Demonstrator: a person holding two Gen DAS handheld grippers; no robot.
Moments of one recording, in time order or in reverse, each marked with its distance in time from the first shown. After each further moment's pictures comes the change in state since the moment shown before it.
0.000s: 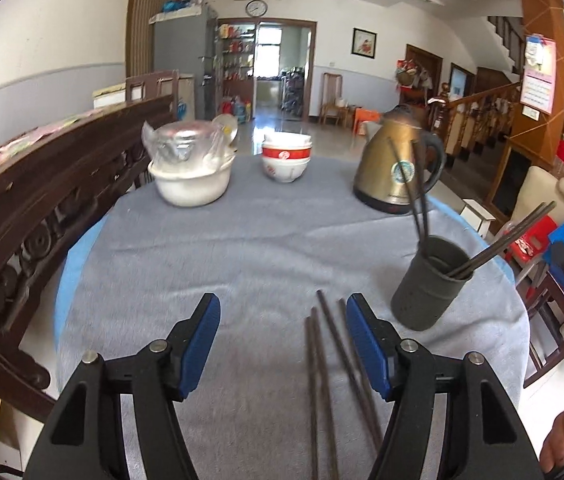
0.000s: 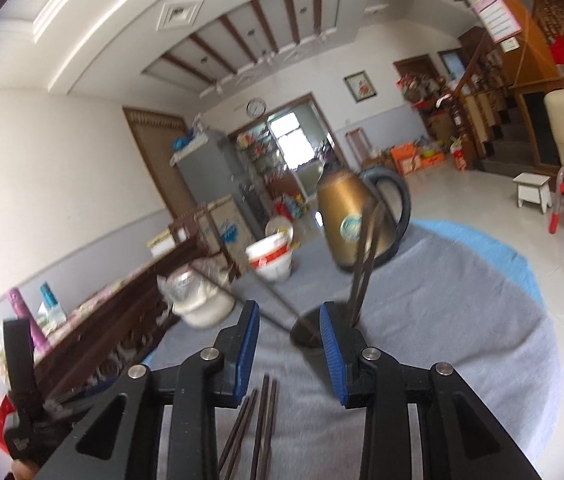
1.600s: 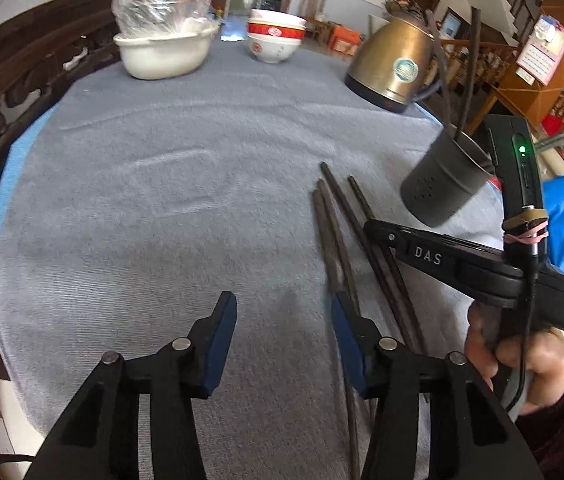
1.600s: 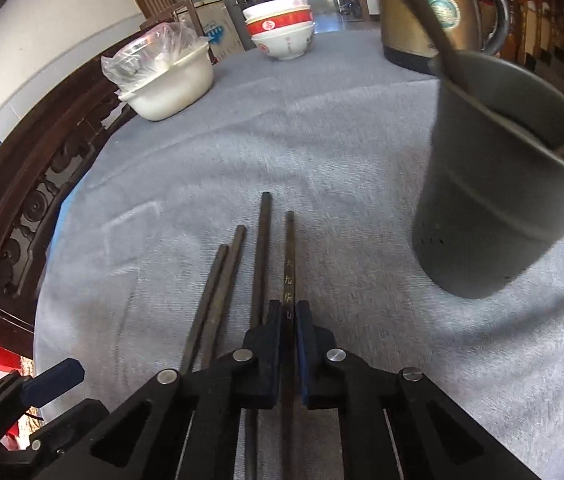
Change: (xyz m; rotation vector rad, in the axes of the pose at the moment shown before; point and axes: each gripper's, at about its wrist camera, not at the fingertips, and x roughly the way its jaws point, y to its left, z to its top) left arm 0.060 0.033 -0.055 -0.034 0.372 -0.200; right arm 0.196 0.036 -0.109 -0.169 0.710 -0.145
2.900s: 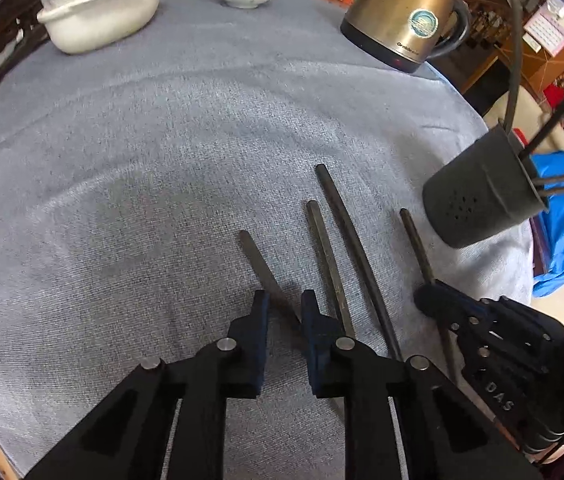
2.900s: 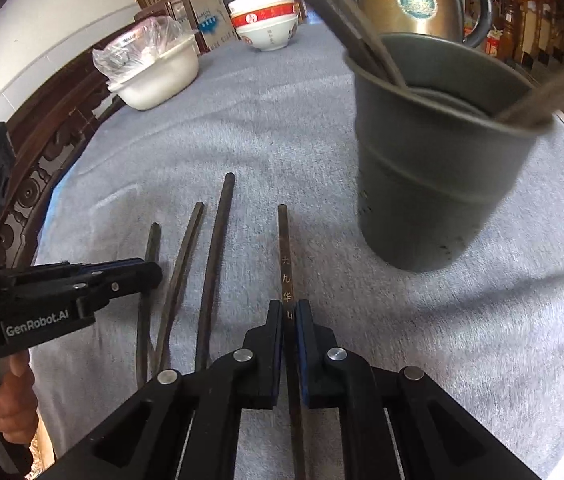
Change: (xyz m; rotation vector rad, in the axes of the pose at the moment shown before) left arm 0.091 -0.005 0.077 0.011 0.234 -0.054; right arm -0.016 -0.022 -0.006 -0.016 0.053 -0.024
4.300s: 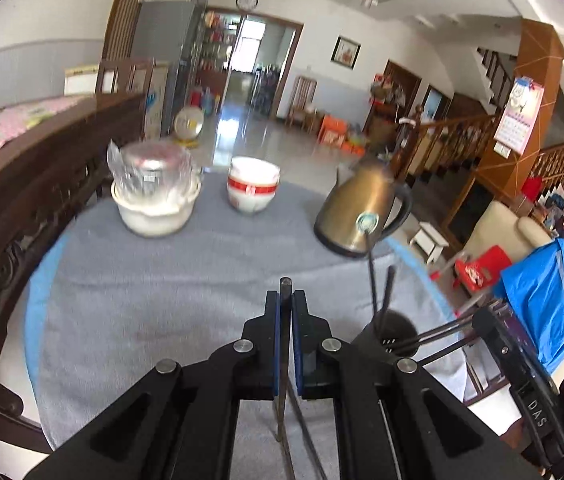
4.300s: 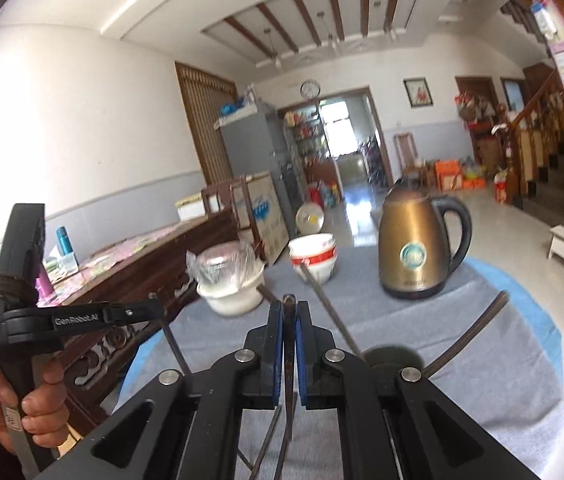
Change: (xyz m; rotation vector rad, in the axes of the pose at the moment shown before) left arm -0.205 -0.042 -0.008 -0.014 -0.610 0.030; right arm -0.204 0.008 0.000 -0.052 -0.748 0.148
